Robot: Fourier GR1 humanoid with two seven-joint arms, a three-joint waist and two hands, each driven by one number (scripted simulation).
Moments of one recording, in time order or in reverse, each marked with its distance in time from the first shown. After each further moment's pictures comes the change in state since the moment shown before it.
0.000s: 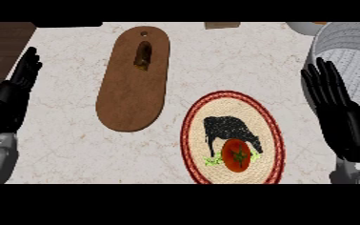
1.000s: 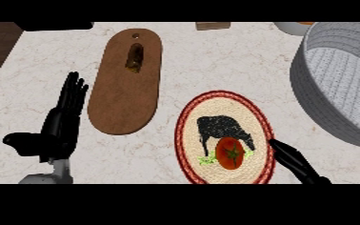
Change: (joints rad) left arm 0.158 -0.309 -0.102 -0.178 0.077 0.101 -0.024; right arm 0.490 0.138 0.340 -0.464 0.699 -0.277 -0.053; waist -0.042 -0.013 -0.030
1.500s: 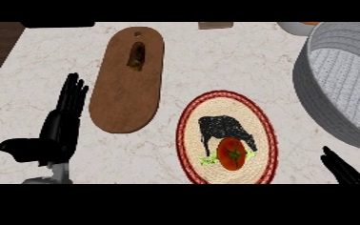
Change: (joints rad) left arm 0.022 -0.005 -0.013 -0.044 -0.008 0.003 0.006; right arm 0.210 -0.227 -0.156 -0.195 0.240 0.055 0.345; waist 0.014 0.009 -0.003
